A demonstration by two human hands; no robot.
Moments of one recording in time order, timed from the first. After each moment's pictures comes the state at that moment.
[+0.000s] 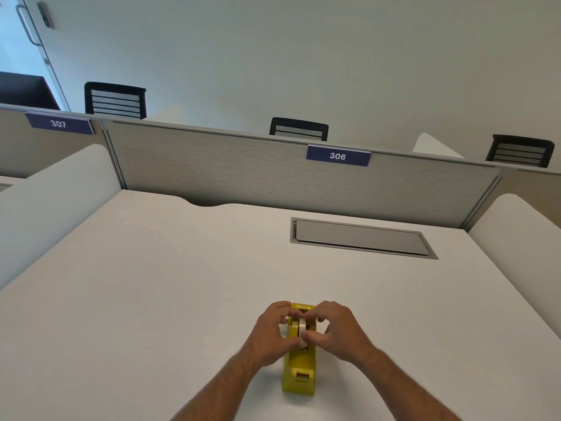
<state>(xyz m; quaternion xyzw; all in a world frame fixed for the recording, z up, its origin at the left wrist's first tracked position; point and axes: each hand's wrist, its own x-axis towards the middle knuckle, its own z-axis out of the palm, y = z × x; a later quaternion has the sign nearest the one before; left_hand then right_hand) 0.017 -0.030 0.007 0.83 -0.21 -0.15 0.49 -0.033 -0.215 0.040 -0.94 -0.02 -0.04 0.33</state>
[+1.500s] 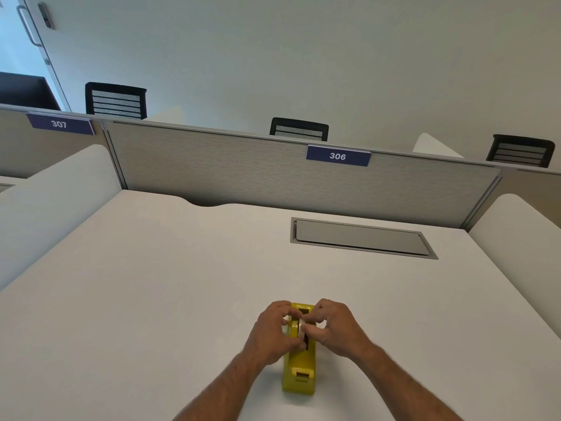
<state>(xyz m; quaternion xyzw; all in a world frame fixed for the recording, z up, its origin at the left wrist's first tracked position) 0.017 -0.036 0.010 0.86 -0.17 -0.16 0.46 -0.027 -0.212 0.048 -0.94 0.01 0.01 0.33</state>
